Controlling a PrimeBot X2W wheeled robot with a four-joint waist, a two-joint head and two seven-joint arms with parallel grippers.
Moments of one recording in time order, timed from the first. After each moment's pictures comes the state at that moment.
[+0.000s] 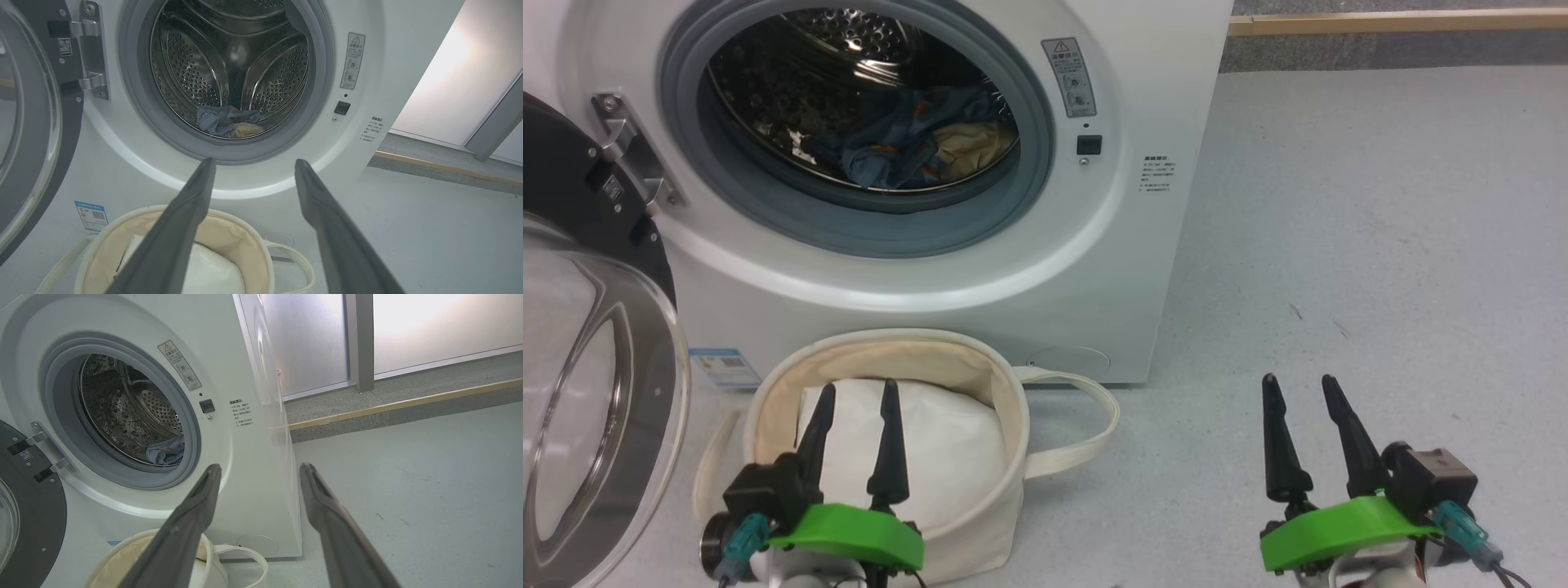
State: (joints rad) left arm -0.15 0.04 -0.18 0.30 -0.32 0.14 -0.26; right arm -0.04 -0.05 0.19 0.15 0.32 0.12 -0.26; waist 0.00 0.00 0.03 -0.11
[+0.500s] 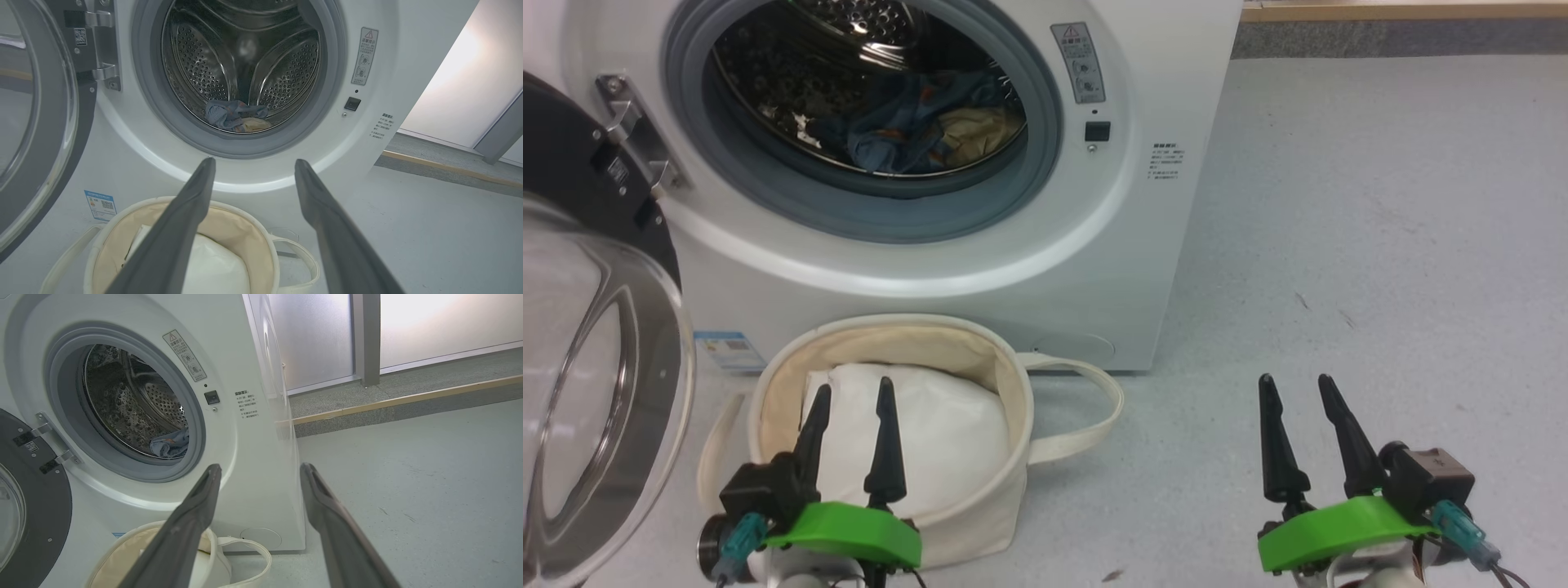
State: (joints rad) left arm -0.15 0.04 -0.18 0.29 -0.33 0.15 -0.26; right arm -0.04 -0.05 0.19 0.15 0.32 0.12 -0.26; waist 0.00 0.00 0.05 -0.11
